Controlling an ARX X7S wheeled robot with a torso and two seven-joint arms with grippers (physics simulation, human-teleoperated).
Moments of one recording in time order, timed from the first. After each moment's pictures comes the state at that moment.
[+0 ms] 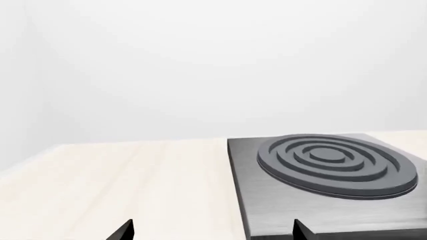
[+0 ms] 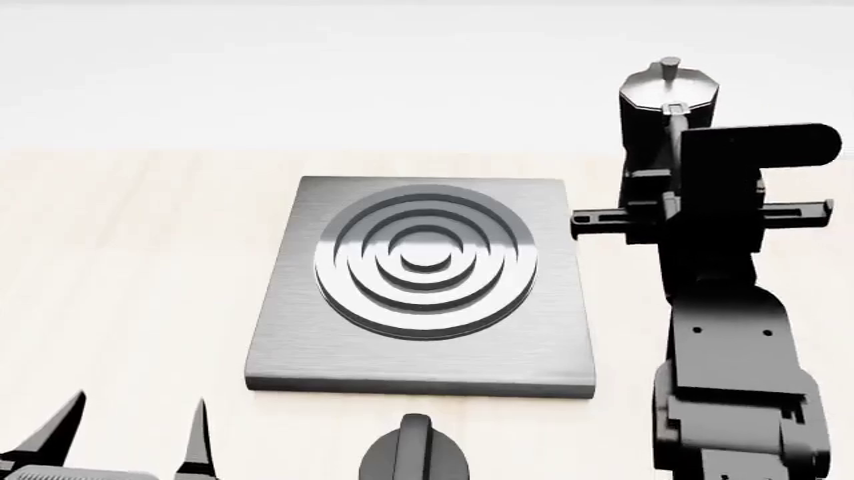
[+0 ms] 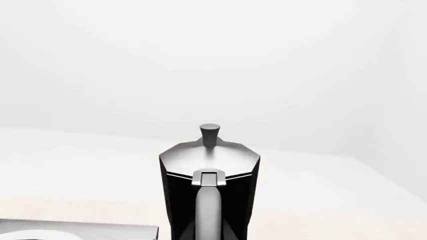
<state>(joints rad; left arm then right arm) -0.14 -0.24 0.27 -0.10 -0.21 0.13 -0.22 1.09 0.21 -0.08 1.08 0.04 -0.08 -0.07</state>
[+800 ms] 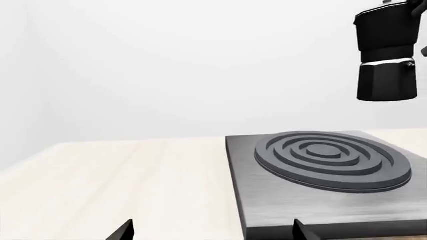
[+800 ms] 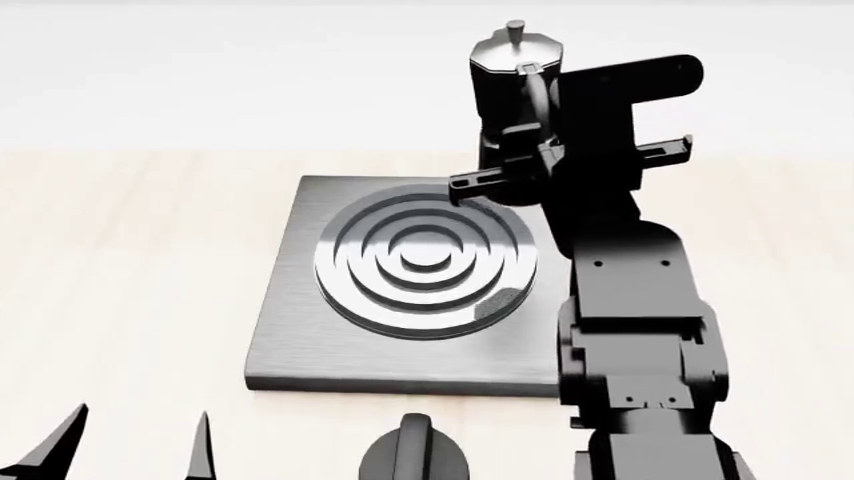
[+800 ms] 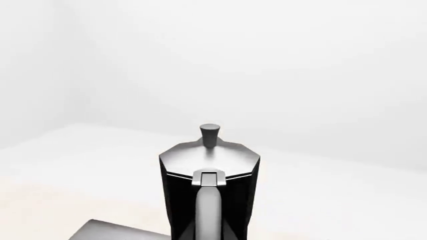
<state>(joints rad) -0.11 -0.24 0.29 -0.10 -0.20 0.16 -0.24 1.28 0.06 -0.07 1.31 0.02 -0.12 -0.22</state>
